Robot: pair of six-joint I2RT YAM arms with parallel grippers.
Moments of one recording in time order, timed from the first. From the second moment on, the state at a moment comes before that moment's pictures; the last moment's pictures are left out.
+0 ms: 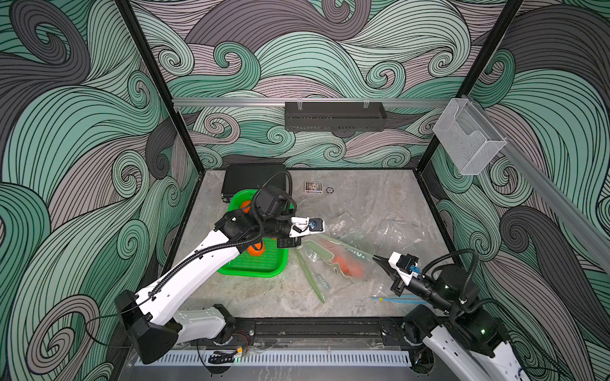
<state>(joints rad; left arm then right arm) -0.69 1.22 1.30 -0.84 0.30 0.87 0.55 0.18 0.55 -0.55 -0.31 -0.36</state>
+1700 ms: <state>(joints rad) -0.67 0.99 0.93 -0.83 0.28 0.90 0.55 1.19 0.87 -0.78 -0.20 0.36</state>
